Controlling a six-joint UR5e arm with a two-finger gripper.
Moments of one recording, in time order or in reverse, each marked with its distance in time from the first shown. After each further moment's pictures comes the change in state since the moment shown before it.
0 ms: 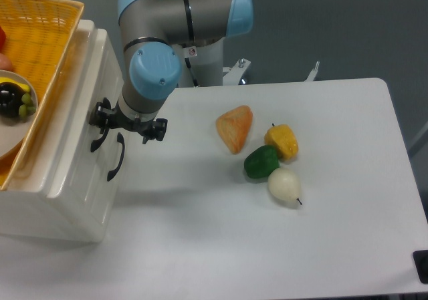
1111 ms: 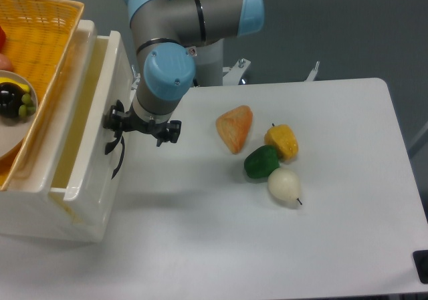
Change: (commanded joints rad) arm 0.052 -0.005 0.002 -0.003 0.072 0.035
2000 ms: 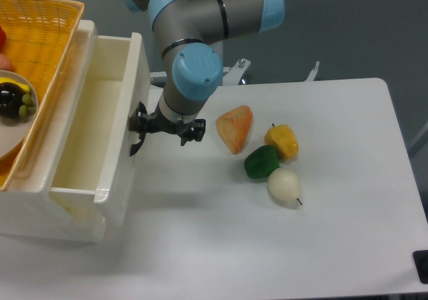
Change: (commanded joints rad) arm 0.086 0.000 -0.002 -0.012 0.002 0.032
